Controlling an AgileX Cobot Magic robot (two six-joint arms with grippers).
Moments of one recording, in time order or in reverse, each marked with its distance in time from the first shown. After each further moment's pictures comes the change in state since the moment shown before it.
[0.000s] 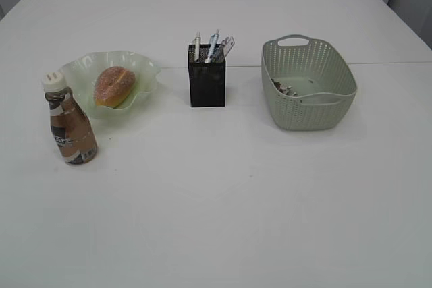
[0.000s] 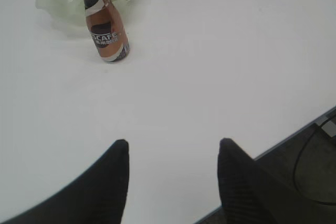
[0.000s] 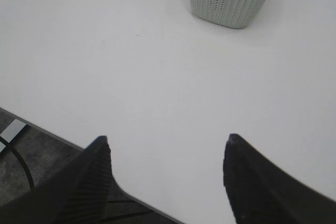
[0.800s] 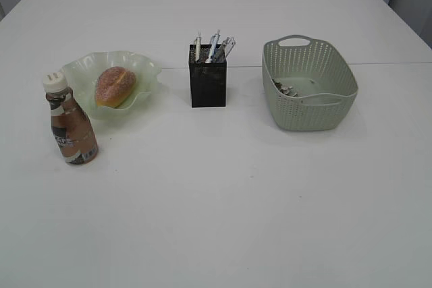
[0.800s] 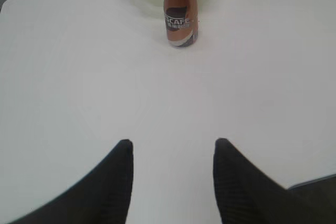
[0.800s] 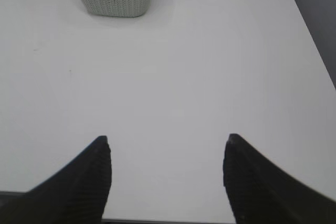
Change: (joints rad) left arm 0.294 0.000 0.004 0.000 0.000 -0.002; right arm -0.397 0.000 0.000 -0.012 -0.002 0.007
